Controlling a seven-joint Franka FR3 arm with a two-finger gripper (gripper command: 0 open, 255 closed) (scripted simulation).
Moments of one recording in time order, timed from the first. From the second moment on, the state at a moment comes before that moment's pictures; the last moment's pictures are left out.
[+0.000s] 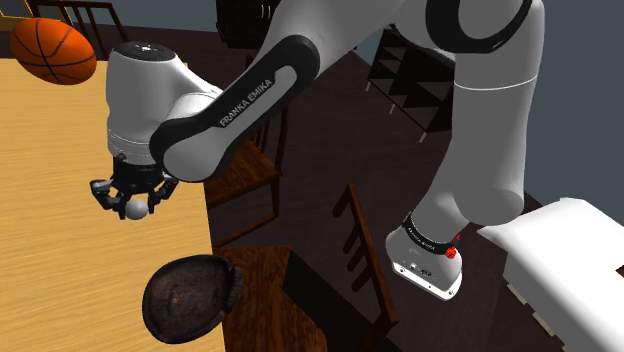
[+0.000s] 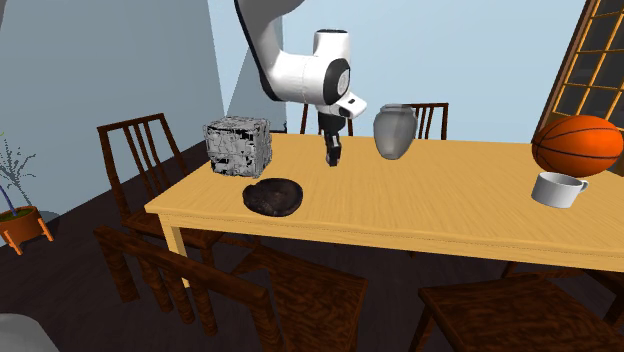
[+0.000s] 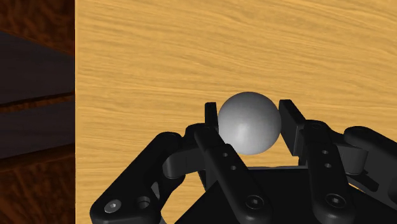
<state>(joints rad) 0.38 0.47 0.40 -1.91 -0.16 2.63 1.06</state>
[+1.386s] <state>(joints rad) 0.44 0.12 0.52 -2.27 -0.07 2.67 1.22</state>
